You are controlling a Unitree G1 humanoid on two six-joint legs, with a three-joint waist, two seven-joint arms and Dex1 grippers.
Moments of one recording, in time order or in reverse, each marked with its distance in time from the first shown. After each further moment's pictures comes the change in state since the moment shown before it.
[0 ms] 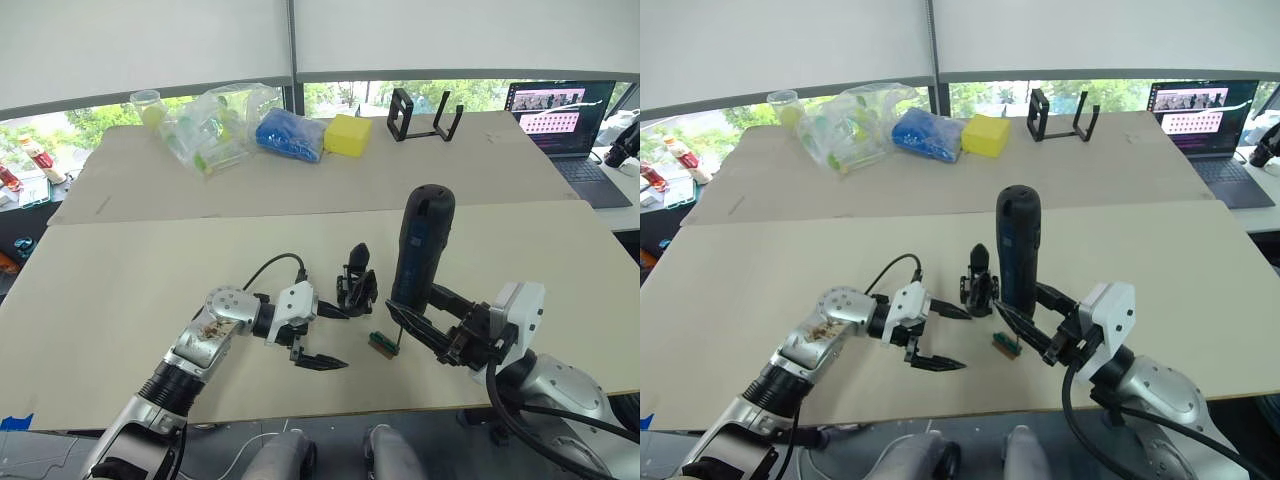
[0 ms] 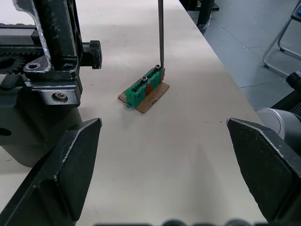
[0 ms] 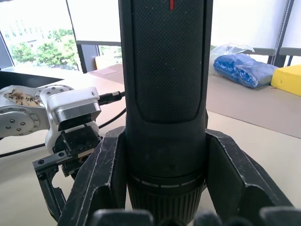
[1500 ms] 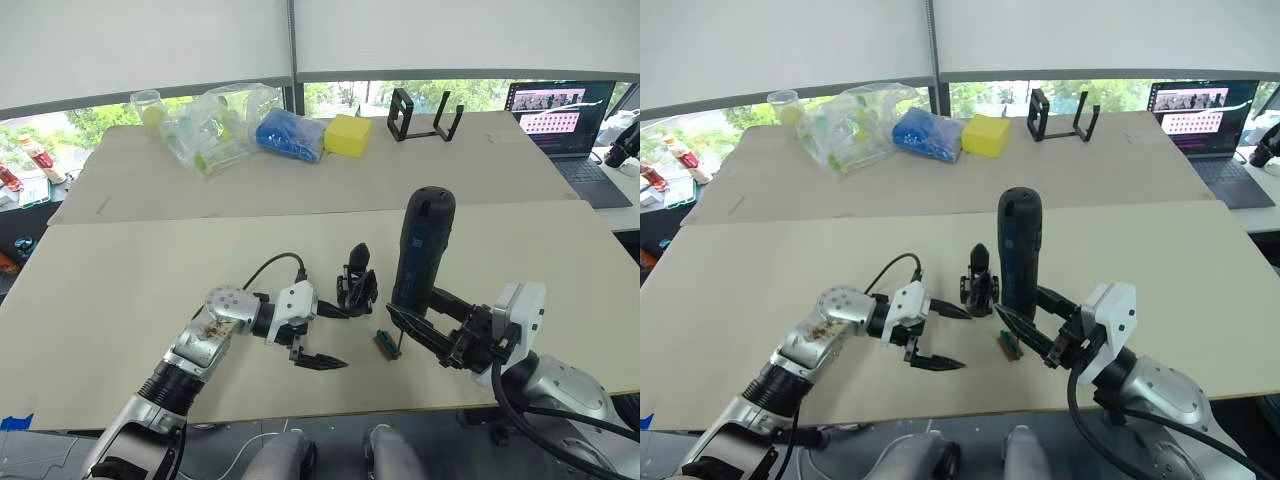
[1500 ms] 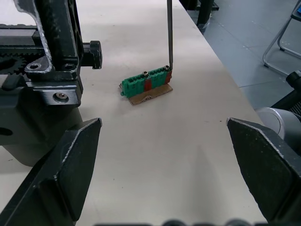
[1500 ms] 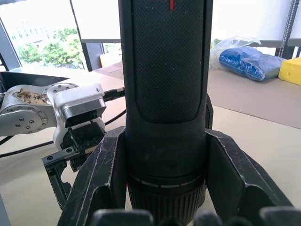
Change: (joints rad) left arm -0.007 0.001 0.001 0.000 0.000 0.000 -0.004; right arm 0.009 -0.022 -0.015 -0.004 0.051 0.028 -0.005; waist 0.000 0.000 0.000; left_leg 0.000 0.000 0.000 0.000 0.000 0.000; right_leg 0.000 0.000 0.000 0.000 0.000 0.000
